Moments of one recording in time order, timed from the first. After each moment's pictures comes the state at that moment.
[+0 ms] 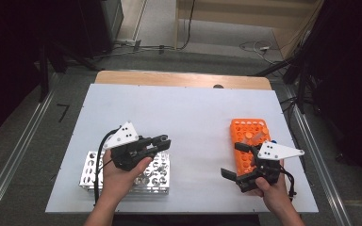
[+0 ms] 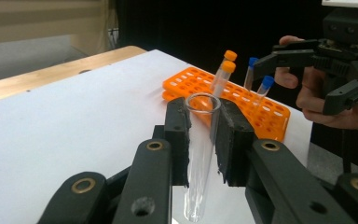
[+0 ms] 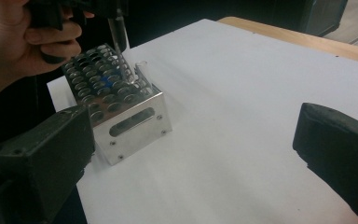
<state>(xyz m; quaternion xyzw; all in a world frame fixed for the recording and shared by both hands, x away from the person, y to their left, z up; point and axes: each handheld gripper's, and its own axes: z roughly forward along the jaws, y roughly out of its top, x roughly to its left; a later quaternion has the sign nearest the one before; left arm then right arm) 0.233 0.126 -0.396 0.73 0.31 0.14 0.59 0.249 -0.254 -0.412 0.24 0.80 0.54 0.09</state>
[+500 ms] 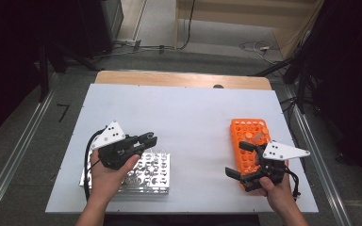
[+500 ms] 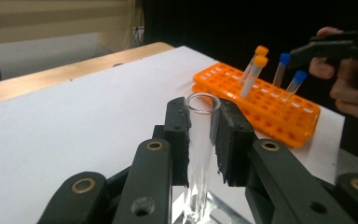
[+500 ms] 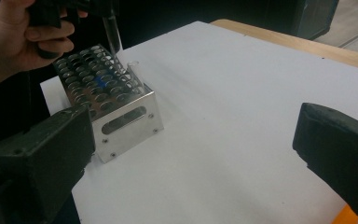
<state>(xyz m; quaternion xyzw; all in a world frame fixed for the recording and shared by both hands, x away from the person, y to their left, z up) 0.235 0.151 -0.406 0.73 0.34 0.17 0.57 0.250 -0.264 -0.411 0.24 0.80 0.55 0.10</state>
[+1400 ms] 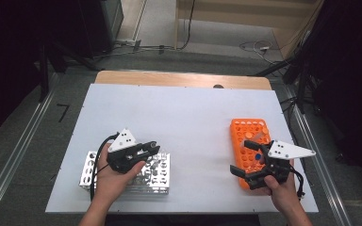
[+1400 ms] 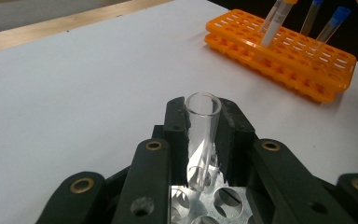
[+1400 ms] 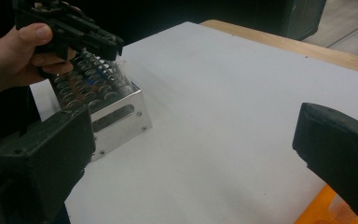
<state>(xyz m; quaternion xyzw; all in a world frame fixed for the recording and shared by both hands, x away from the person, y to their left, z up) 0.242 0.139 -0.436 0.77 0.35 0.16 0.51 0.253 -0.276 -0.410 0.25 0.79 0.54 0.11</state>
